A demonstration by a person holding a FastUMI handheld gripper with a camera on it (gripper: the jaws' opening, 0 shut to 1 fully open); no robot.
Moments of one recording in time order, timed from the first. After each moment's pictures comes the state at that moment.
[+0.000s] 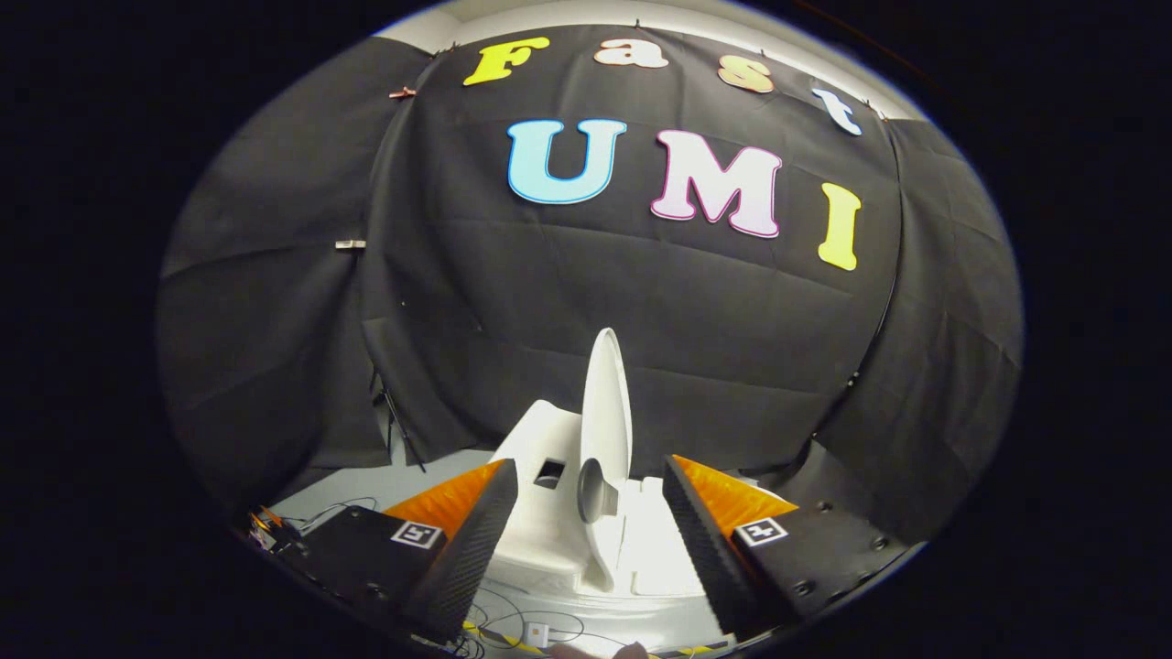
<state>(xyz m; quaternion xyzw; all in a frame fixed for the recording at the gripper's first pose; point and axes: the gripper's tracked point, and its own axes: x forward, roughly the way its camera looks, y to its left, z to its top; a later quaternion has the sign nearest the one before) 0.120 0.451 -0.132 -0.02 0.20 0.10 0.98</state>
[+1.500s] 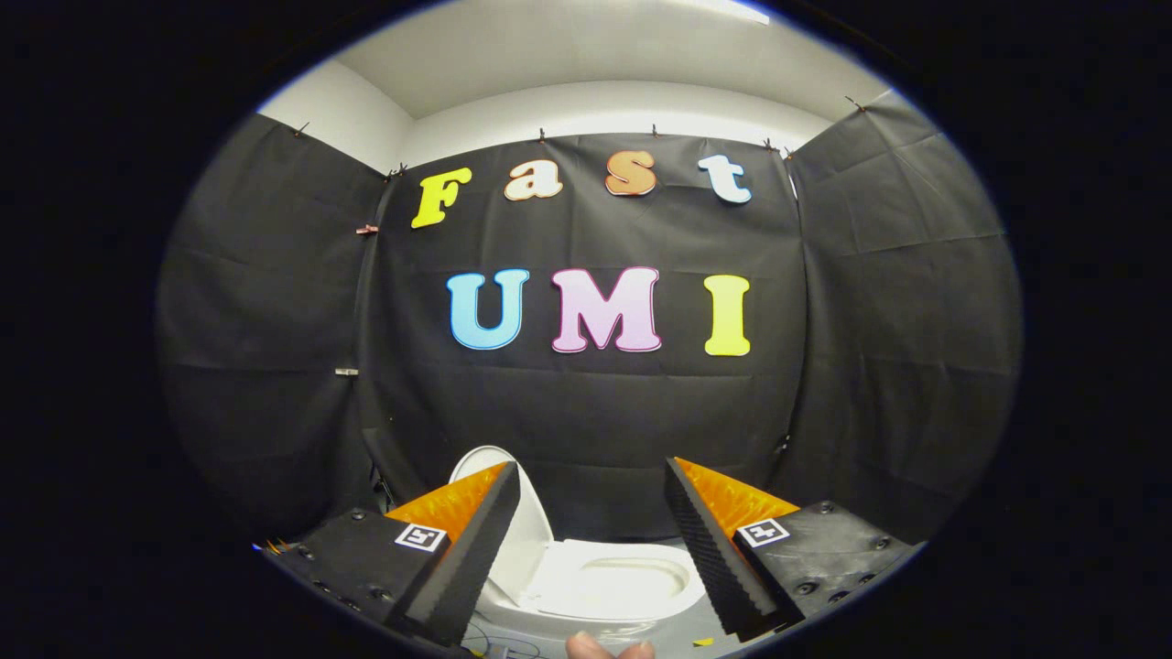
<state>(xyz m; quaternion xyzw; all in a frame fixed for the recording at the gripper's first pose) 0.004 0.159 0.048 0.04 0.02 0.09 0.99</state>
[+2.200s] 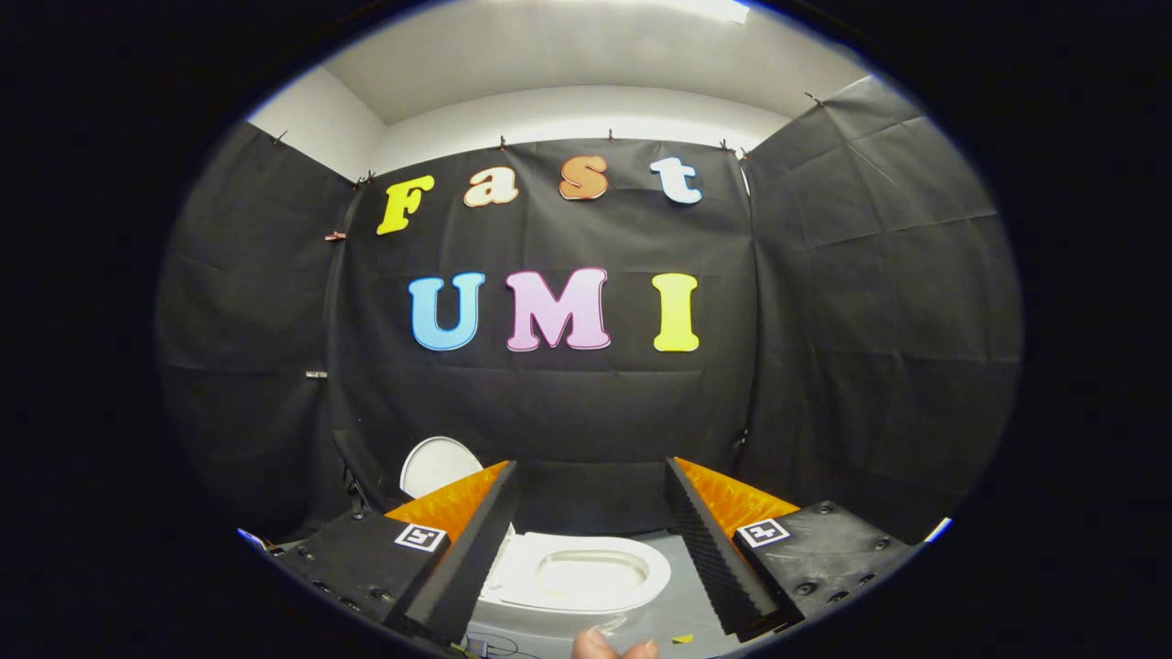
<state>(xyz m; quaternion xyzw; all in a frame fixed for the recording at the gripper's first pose) -0.016 0.081 0.020 0.06 0.03 0.04 1.00</state>
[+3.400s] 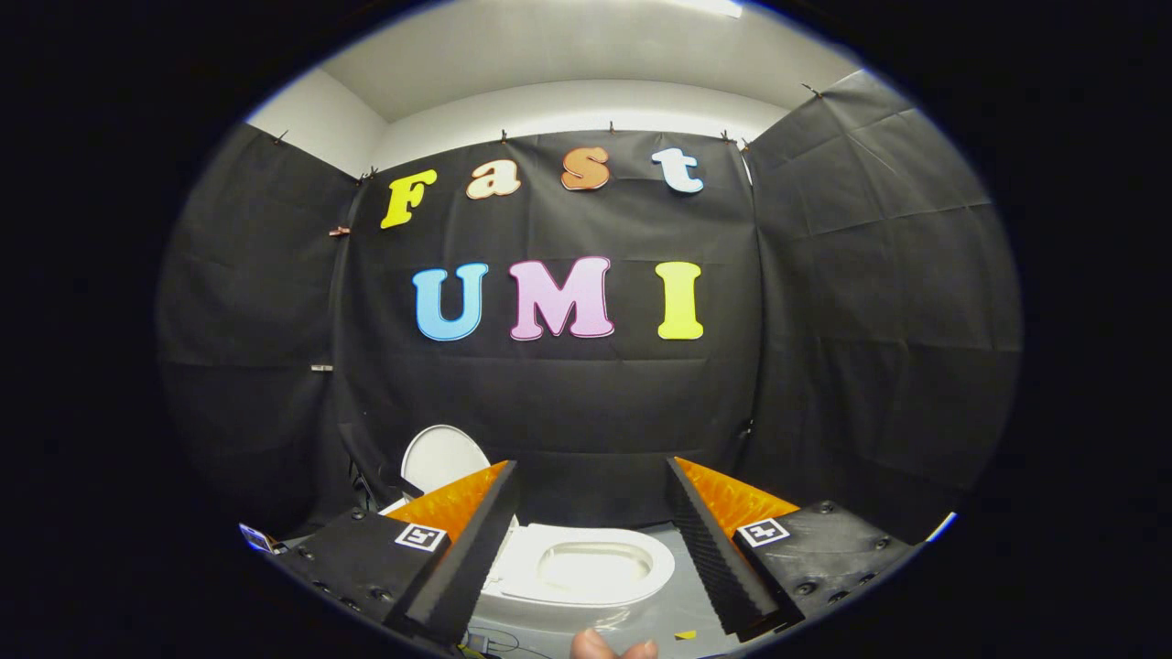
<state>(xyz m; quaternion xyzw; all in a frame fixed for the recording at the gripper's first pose) -0.018 0.079 0.007 0.06 0.03 0.05 1.00</state>
